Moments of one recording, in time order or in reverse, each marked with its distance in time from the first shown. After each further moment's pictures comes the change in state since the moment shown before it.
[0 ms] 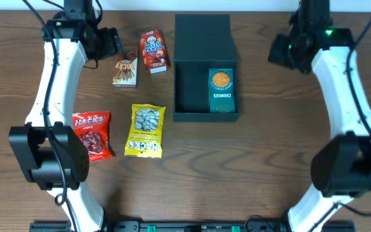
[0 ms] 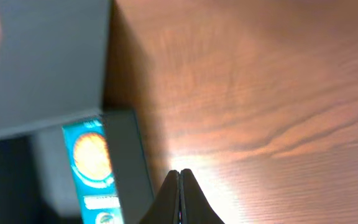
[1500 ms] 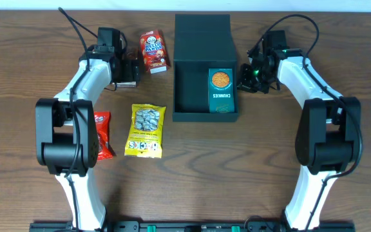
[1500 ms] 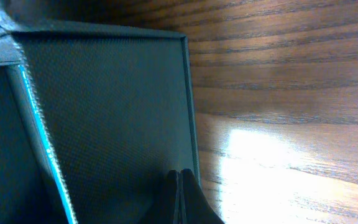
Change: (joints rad) left arm -0.067 0.138 -0.335 0.413 -0.057 0.128; right arm 0.075 0.207 -0.178 0.201 -0.288 -0.007
